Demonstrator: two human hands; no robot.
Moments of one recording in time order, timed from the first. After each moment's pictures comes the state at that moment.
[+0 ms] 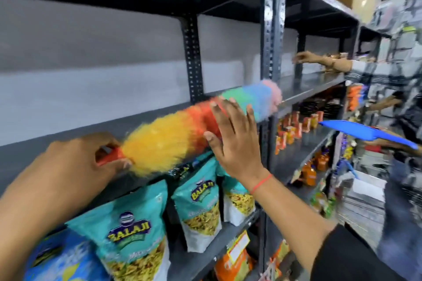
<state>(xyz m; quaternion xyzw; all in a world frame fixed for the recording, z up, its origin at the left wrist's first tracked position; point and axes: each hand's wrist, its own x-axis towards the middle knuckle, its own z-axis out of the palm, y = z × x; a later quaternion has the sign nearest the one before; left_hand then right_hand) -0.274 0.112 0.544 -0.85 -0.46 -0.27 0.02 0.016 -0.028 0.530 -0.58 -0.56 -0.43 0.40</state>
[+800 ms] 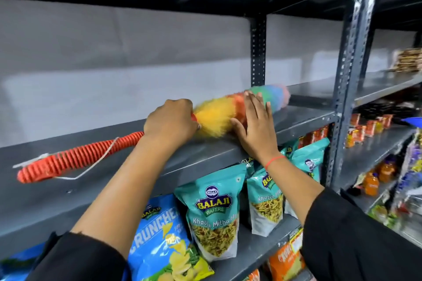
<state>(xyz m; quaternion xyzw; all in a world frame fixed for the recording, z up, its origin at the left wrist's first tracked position) -0.279 0.079 0.608 -0.83 -0.47 -0.30 0.07 -0.084 0.063 0.532 -0.63 -0.59 -0.28 0.43</state>
